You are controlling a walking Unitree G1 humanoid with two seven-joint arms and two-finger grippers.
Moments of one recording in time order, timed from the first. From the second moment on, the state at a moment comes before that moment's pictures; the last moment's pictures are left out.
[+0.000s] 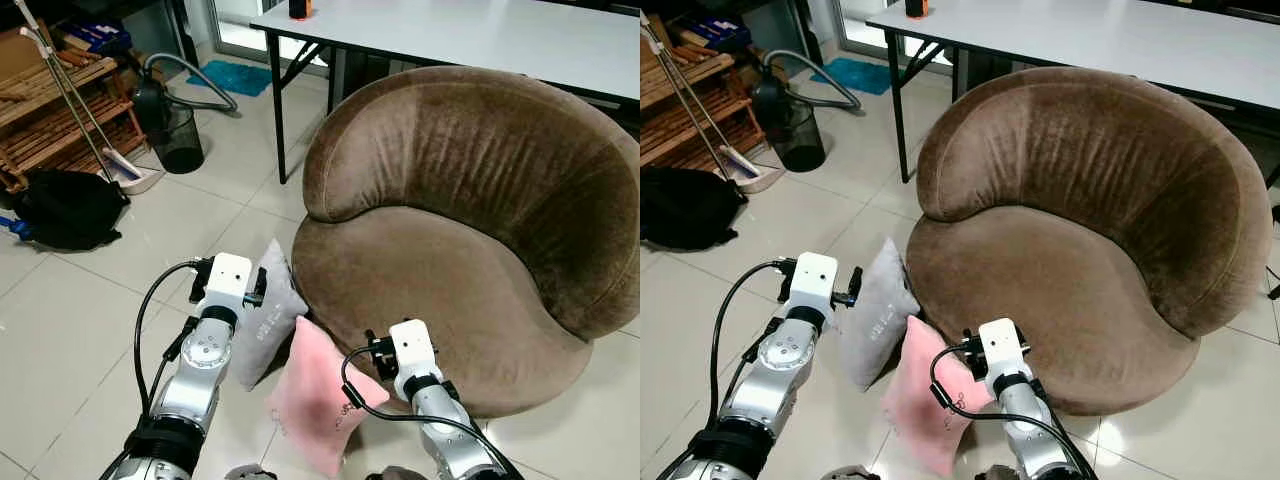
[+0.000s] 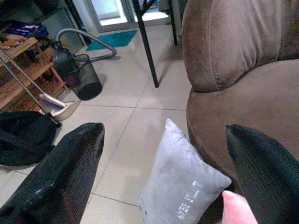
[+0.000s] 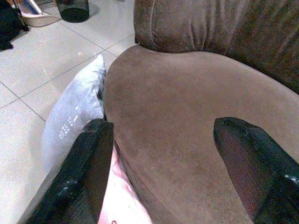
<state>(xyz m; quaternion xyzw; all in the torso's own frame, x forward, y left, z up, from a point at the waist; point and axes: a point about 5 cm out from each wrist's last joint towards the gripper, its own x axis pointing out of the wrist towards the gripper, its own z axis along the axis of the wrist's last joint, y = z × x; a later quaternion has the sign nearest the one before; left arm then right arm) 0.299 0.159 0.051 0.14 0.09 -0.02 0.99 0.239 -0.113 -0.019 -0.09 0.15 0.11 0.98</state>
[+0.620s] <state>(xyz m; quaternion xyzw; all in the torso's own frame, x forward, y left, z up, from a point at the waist) 0.301 0.147 0.055 0.12 0.08 -0.05 0.99 0.225 -0.111 -0.024 -0.08 0.16 0.10 0.98</state>
